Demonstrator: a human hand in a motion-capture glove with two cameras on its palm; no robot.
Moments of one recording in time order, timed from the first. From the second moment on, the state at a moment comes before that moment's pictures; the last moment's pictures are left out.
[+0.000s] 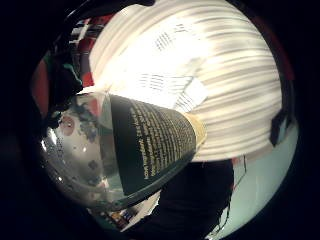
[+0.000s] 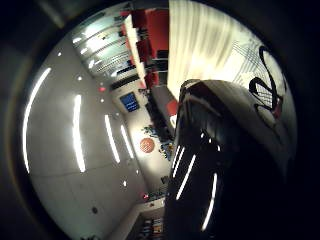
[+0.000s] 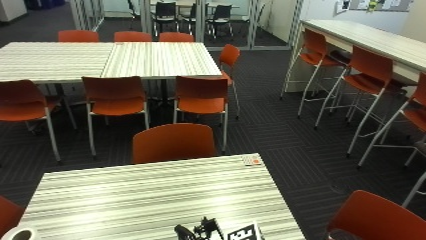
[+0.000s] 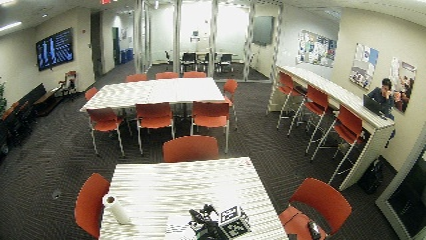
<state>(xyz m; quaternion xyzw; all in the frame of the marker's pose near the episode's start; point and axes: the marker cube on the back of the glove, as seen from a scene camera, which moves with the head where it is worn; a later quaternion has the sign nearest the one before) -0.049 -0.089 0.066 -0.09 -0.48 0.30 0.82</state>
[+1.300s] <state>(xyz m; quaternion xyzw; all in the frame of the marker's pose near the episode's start) -0.140 -0.129 0.037 0.01 -0.58 0.06 0.81</state>
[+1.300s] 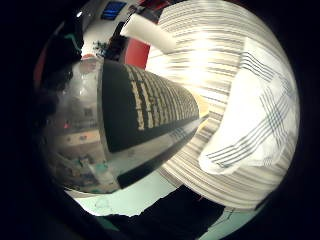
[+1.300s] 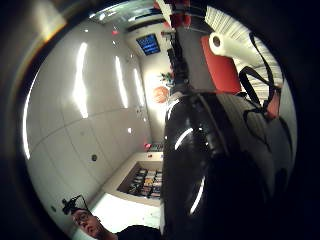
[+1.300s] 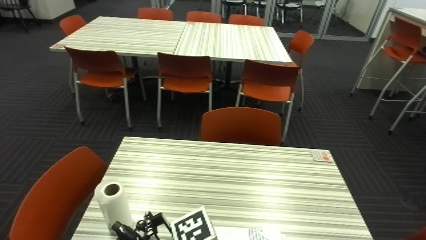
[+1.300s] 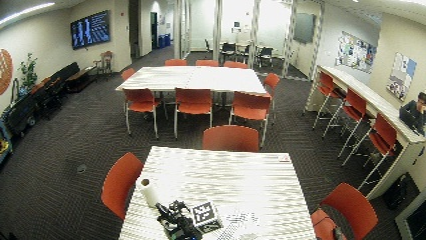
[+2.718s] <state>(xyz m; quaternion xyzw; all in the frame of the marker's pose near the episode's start) -0.127 -0.117 0.111 -0.05 -0.53 0.07 0.84</state>
